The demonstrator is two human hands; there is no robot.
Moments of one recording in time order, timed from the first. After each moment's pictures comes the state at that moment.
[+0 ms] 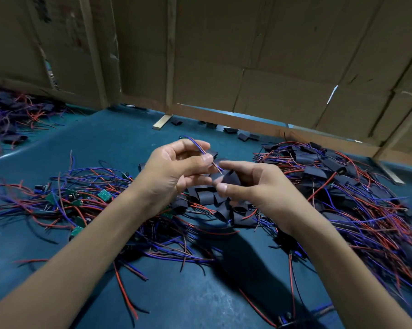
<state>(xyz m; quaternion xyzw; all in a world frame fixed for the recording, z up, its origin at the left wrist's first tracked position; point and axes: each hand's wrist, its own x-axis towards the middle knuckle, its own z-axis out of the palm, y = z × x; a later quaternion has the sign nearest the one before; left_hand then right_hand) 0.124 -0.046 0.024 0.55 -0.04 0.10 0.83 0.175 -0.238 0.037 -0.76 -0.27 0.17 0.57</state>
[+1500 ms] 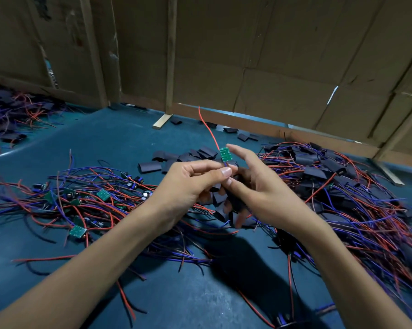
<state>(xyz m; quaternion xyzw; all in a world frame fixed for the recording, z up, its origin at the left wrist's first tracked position) 0.121 -0.074 0.010 0.65 -0.03 0.07 0.76 0.181 -0.241 0.027 -0.75 -0.36 0.15 0.54</state>
